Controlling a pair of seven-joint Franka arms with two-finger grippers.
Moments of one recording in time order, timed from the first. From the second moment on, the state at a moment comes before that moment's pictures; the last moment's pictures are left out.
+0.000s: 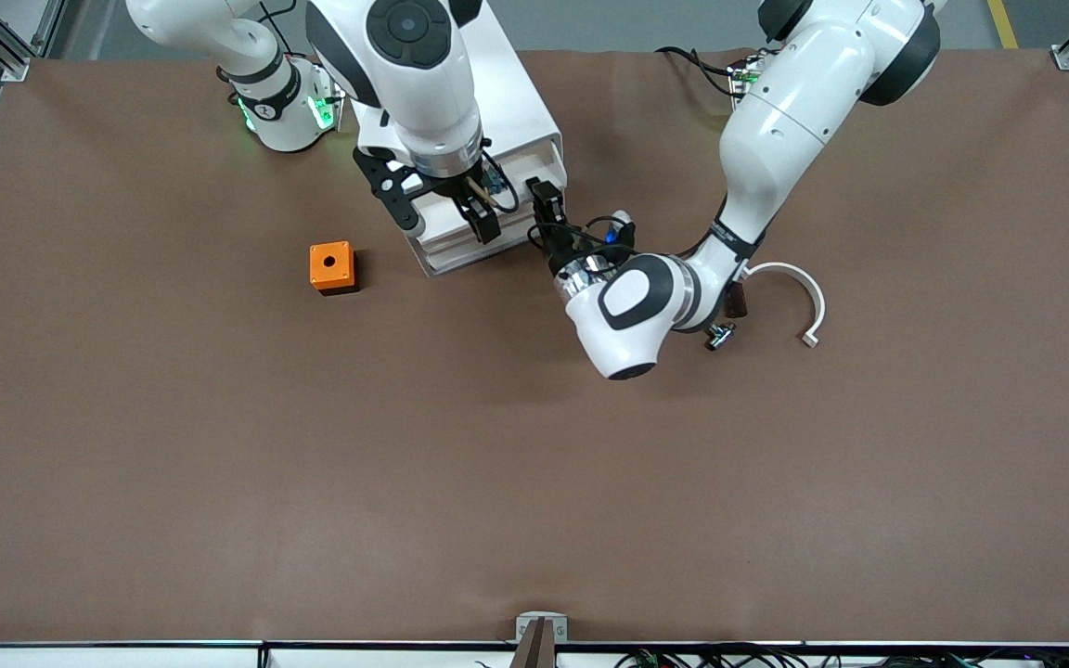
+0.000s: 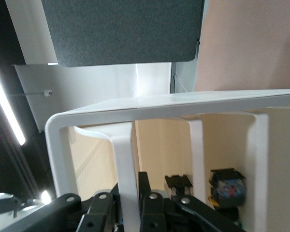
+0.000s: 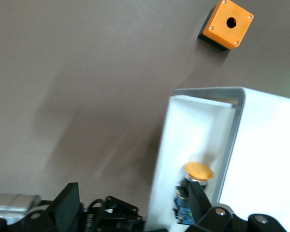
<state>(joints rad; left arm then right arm) -0.42 0.87 -0.26 -1.40 -0.99 1.31 -2.36 0.78 0.21 -0.01 -1.62 0.08 1.76 1.74</state>
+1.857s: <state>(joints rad) -0.30 0.88 -0.18 -1.31 -1.01 1.32 -1.90 0.84 0.32 -0.04 -1.62 0.05 1.87 1.68</state>
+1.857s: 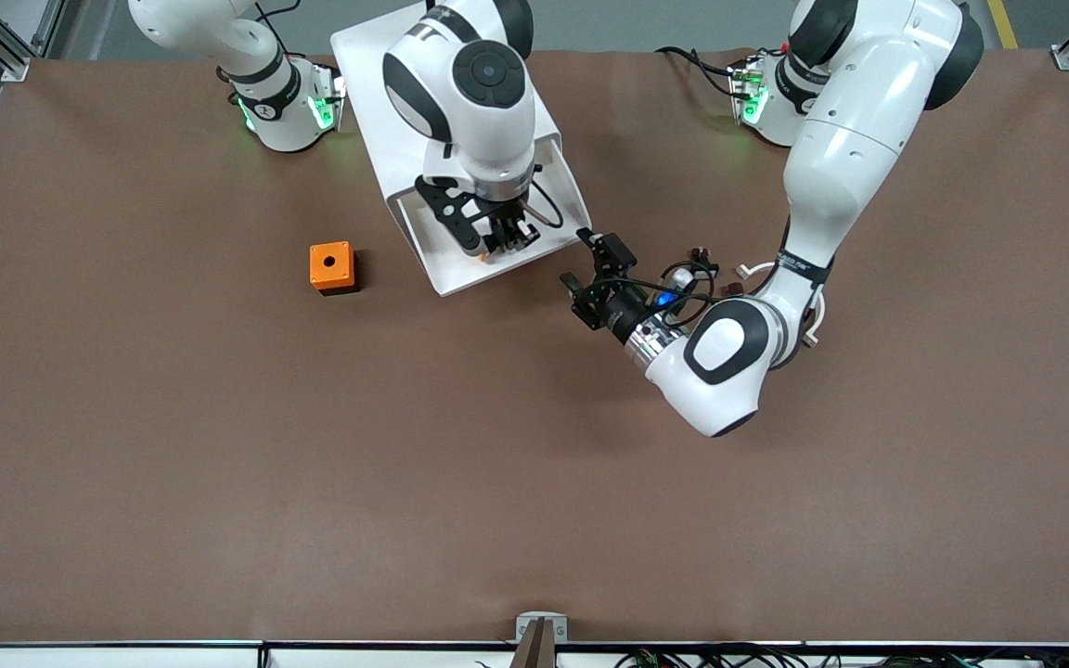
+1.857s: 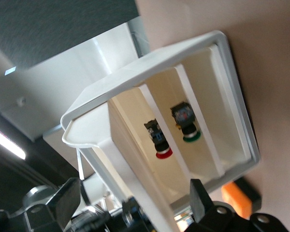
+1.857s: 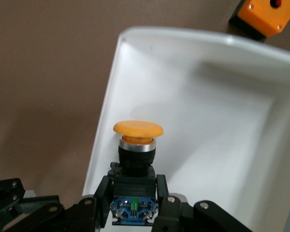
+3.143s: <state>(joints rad) -0.52 0.70 -0.03 -1.19 -0.53 1.76 -1.20 0.01 0.40 -0.06 -1.77 0.05 2.14 0.01</state>
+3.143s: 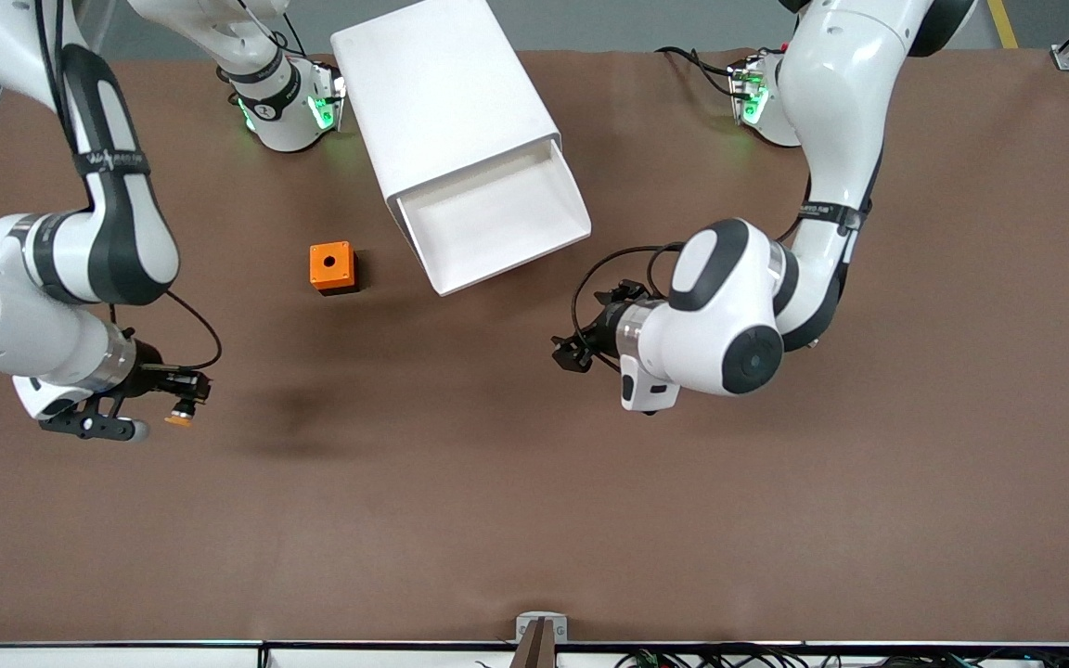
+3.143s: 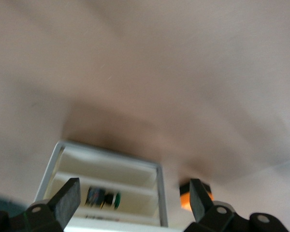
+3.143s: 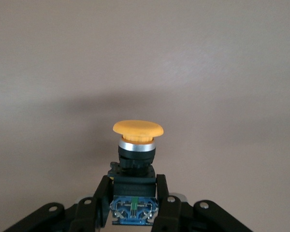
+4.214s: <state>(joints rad) -0.73 0.66 -0.03 -1.25 -0.19 1.93 -1.30 -0.08 0.67 -0.05 -1.72 0.00 2.38 -0.12</state>
